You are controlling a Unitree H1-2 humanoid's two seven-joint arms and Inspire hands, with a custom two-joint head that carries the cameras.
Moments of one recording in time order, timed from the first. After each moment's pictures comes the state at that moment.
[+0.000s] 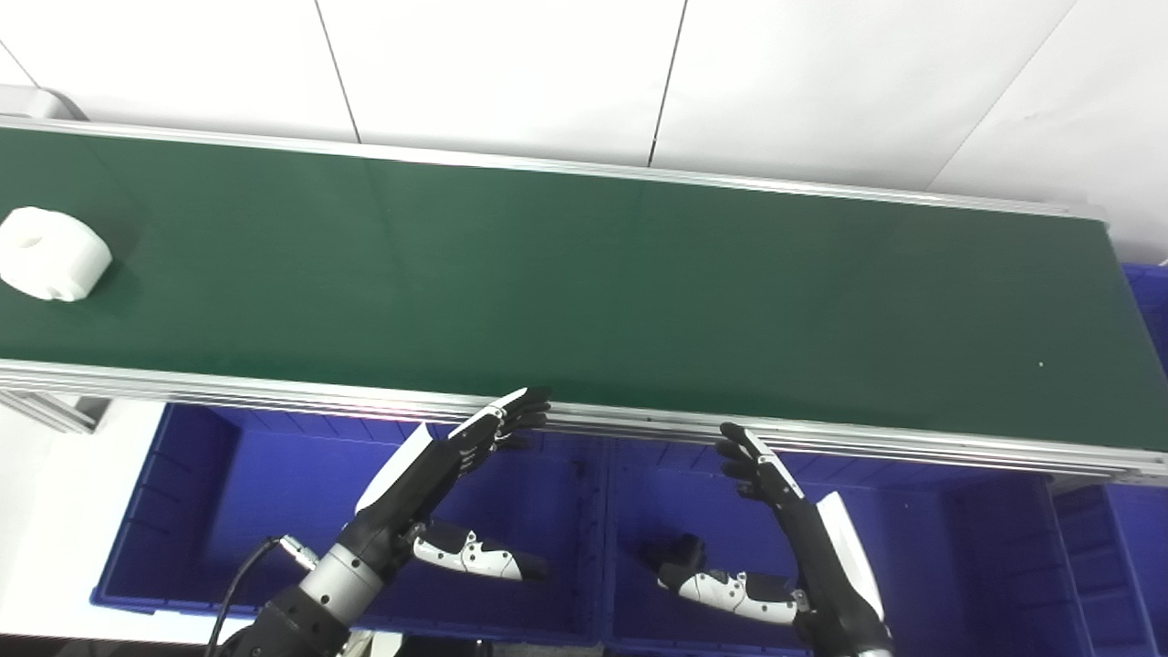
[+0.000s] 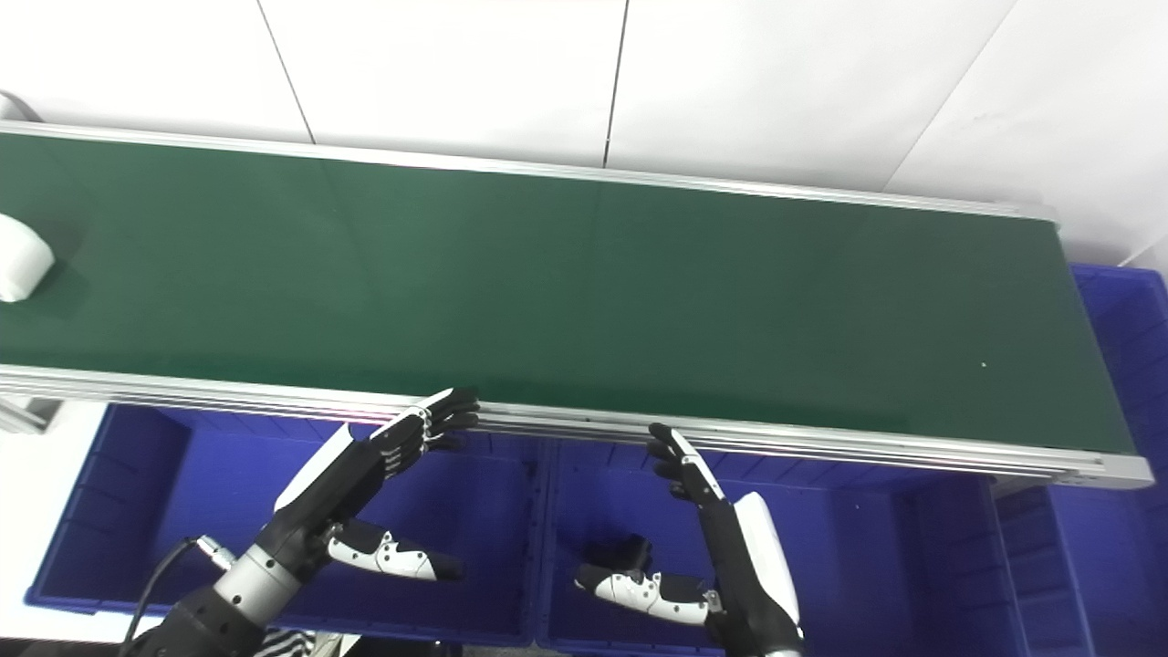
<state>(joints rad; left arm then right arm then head) 0.33 0.22 -0.30 -0.18 0.07 -0.23 -0.35 0.66 -0.10 0.24 -0.49 -0.45 0.05 0.03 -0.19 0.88</state>
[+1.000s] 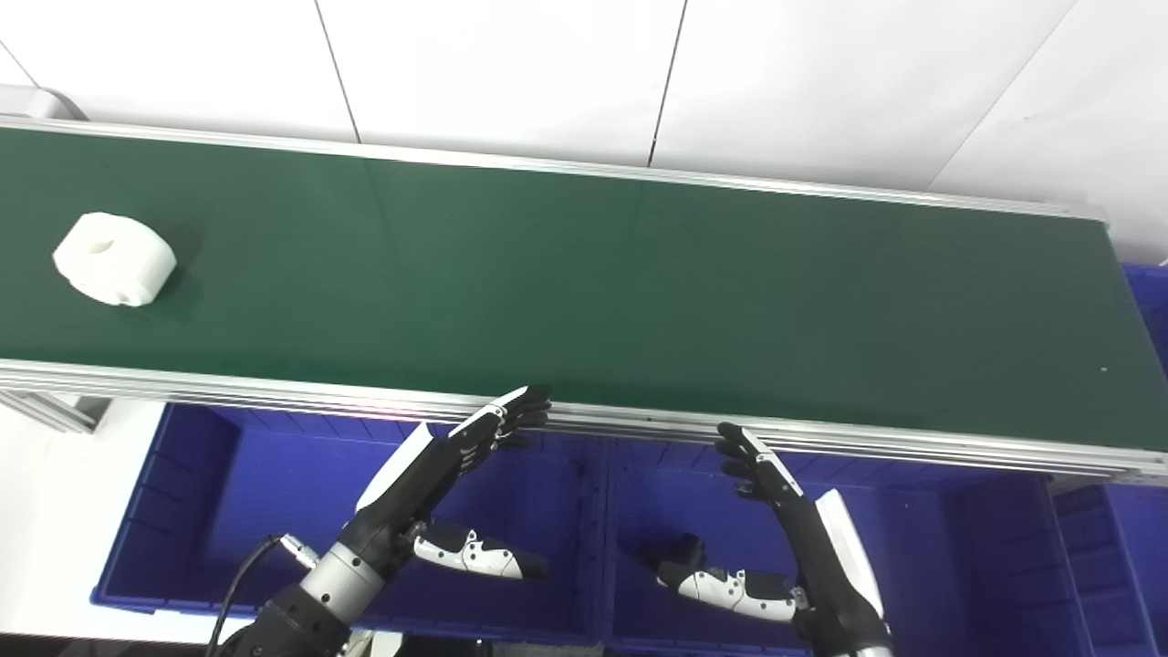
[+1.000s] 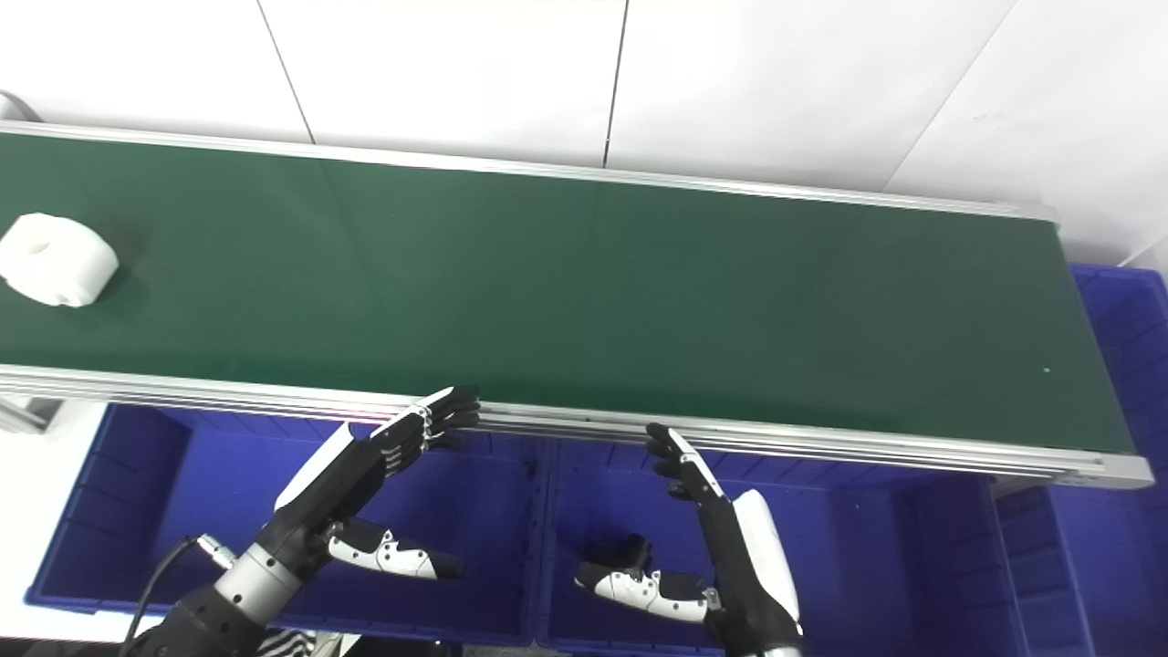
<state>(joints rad) 0.33 0.22 -0.30 -0.17 0.07 -0.24 -0.34 0.66 -0.10 0.24 -0.49 -0.46 0.05 0.03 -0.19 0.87</state>
